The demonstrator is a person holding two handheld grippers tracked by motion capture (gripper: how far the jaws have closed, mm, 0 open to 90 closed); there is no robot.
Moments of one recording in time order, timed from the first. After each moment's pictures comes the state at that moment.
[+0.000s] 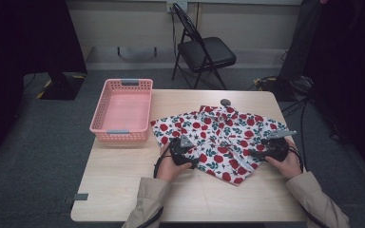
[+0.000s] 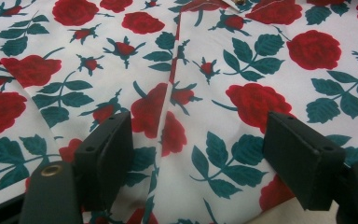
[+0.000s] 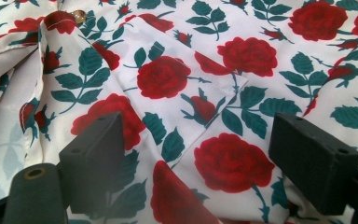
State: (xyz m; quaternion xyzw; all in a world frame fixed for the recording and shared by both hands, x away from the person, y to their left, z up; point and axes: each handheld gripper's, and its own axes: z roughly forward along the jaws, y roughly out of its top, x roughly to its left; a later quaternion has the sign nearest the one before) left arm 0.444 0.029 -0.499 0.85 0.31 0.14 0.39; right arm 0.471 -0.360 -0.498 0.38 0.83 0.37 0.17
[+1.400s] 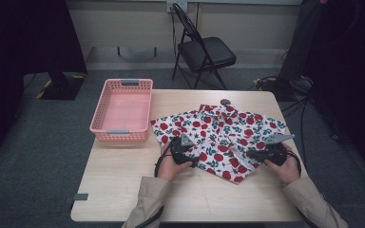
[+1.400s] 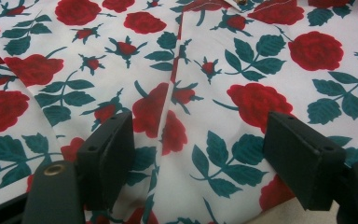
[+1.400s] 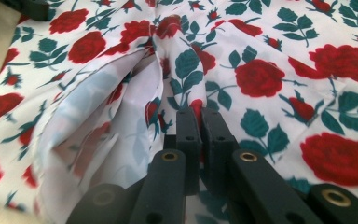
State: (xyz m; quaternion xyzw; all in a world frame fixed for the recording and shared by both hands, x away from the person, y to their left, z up) left arm 0.446 0.028 -0.499 0.85 0.32 0.14 0.39; right arm 0.443 -0.343 -0.486 0.33 0.85 0.40 0.11
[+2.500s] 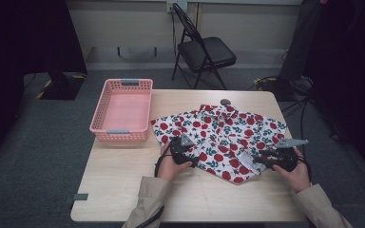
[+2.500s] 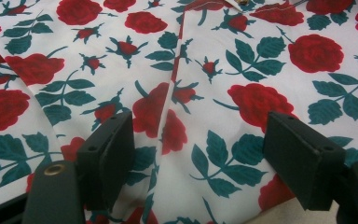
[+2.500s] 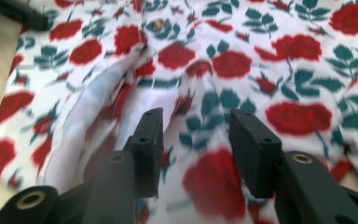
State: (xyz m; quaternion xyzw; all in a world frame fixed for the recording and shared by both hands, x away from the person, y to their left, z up) left arm 0.446 0.028 -0.499 0.85 0.32 0.14 0.39; right arm 0.423 -0.362 -0.478 0.37 0.82 0.41 0.13
